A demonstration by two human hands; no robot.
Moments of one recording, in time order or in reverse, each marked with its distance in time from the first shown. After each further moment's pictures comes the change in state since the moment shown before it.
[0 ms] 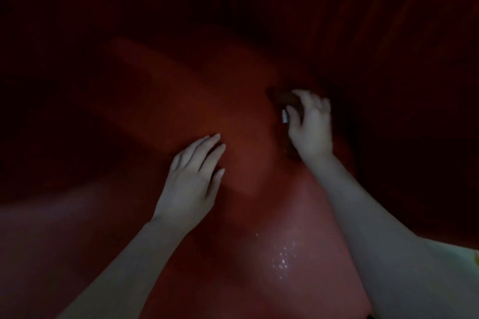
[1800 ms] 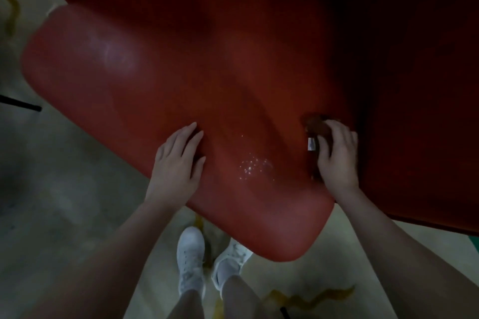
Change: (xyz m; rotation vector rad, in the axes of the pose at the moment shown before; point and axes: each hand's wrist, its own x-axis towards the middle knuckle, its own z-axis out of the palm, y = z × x) left_hand -0.179 0.119 0.072 -0.020 0.265 -0.613; right_hand -0.111 0.096 -0.068 0.030 -0.274 -0.418
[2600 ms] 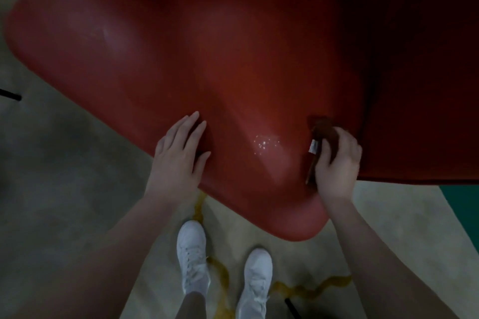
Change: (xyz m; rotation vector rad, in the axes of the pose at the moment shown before) left_hand -0.036 -0.022 0.012 -0.084 0.019 0.050; right_hand -0.078 -0.020 0.030 -0.019 0.238 0.121
